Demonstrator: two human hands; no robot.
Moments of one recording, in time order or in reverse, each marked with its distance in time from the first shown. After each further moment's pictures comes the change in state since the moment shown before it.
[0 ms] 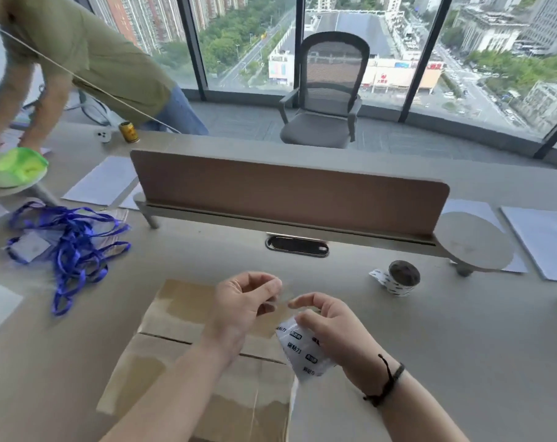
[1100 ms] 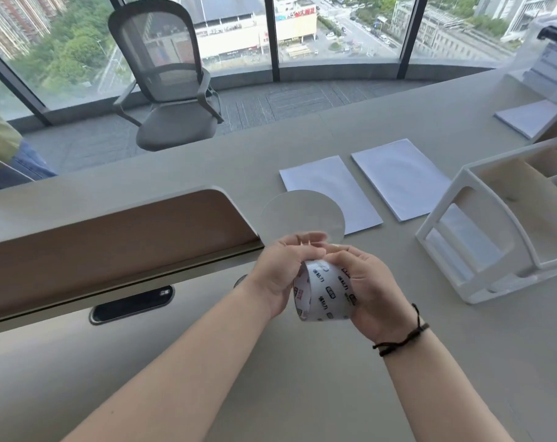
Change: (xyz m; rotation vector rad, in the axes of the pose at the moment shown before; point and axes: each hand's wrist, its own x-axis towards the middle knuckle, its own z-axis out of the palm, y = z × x) left_hand 0.115 -0.076 0.436 0.156 -0.586 -0.399; right_hand 0.046 0.086 -0.378 0.774 0.471 -0.045
